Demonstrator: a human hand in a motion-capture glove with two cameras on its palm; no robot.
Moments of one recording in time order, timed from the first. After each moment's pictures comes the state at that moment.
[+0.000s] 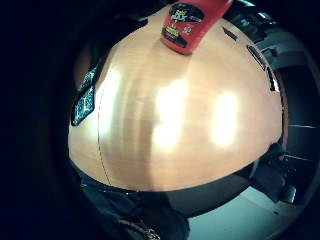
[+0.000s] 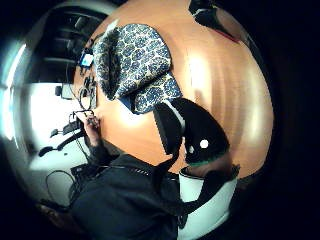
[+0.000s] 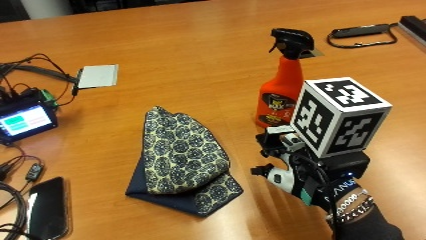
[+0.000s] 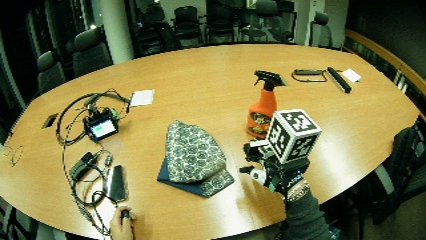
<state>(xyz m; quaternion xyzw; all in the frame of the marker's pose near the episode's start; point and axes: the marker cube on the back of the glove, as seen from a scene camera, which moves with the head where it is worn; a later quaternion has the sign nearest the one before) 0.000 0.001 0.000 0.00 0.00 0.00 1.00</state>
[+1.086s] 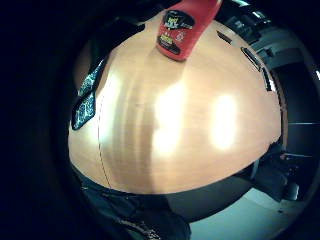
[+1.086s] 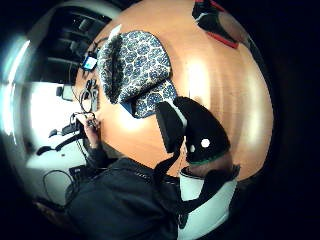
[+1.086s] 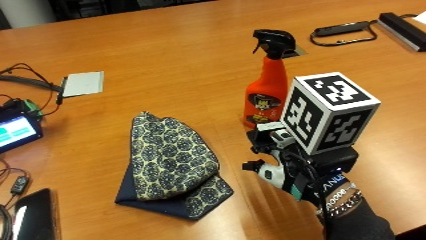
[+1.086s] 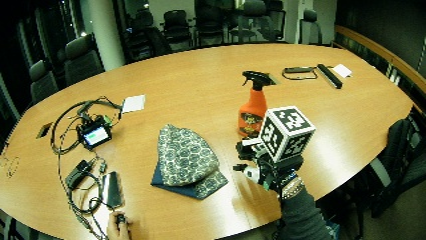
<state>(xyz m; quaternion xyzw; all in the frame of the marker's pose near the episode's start) -0.015 -0.012 -0.003 0.03 0.00 -0.03 1.00</state>
